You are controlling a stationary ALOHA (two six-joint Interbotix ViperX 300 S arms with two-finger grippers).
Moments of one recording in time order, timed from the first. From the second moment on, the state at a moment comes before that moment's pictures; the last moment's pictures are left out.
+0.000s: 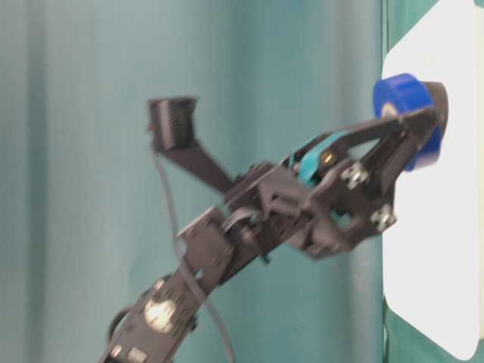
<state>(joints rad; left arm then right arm) 0.08 0.25 0.27 -0.02 0.30 0.26 -0.02 -1.18 1.49 -0.02 0.01 0.00</state>
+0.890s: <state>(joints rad) 0.14 0.37 0.14 -0.02 0.30 0.33 -0.02 -1.18 1.49 -0.02 0.01 0.00</state>
